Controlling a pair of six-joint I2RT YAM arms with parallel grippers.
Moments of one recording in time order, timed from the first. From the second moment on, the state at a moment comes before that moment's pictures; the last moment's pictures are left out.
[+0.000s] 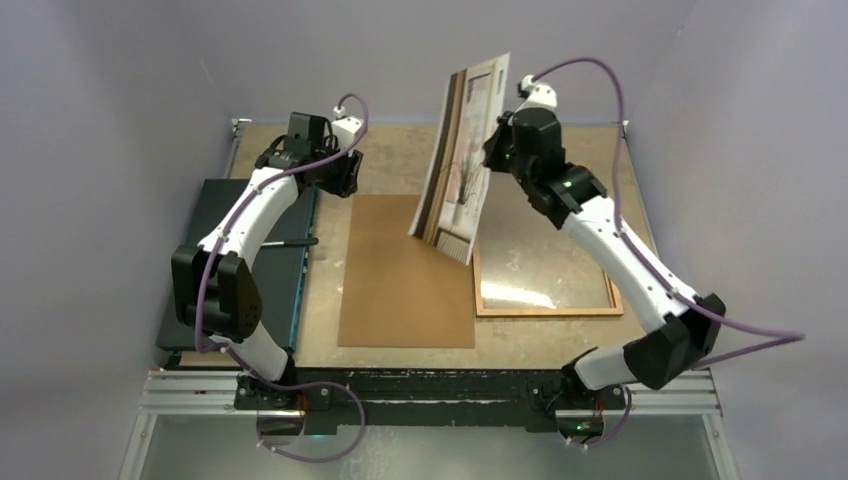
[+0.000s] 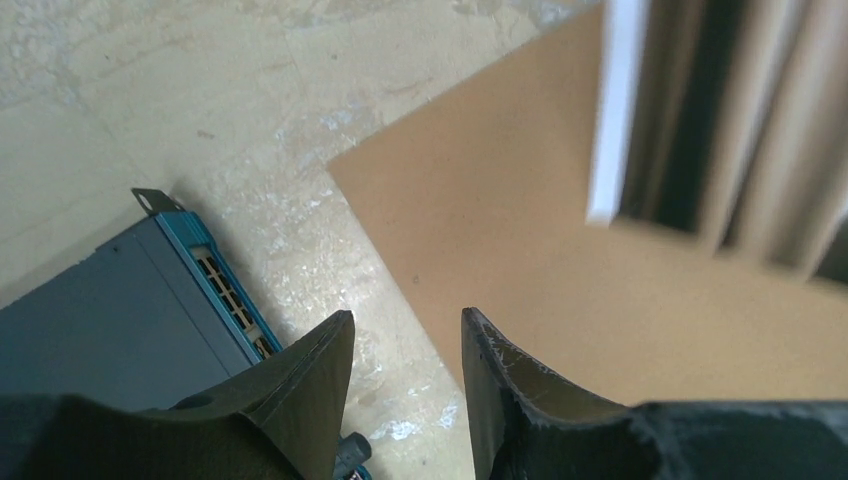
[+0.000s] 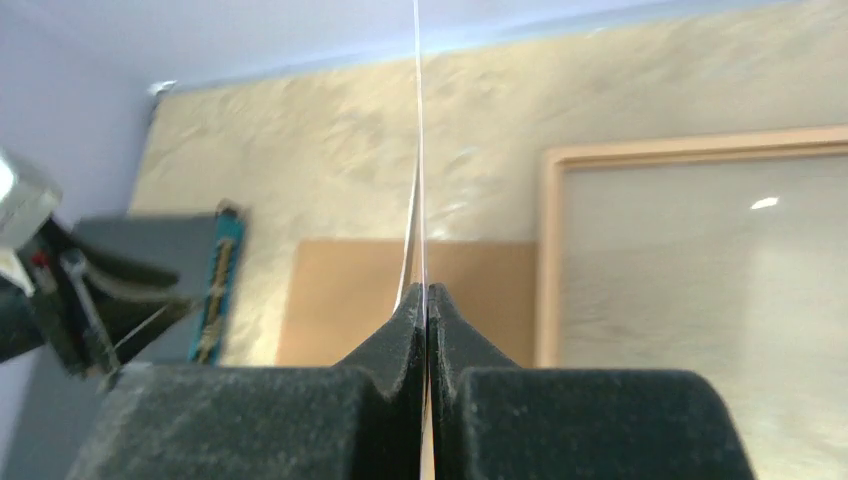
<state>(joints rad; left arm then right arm) -0.21 1.65 1.46 -0.60 0.23 0.22 0.51 1.45 1.44 -0.38 0.19 0.51</state>
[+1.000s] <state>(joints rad) -0.21 1.66 1.39 -0.64 0.23 0.22 0.78 2.02 1.82 -1.19 0.92 0.38</state>
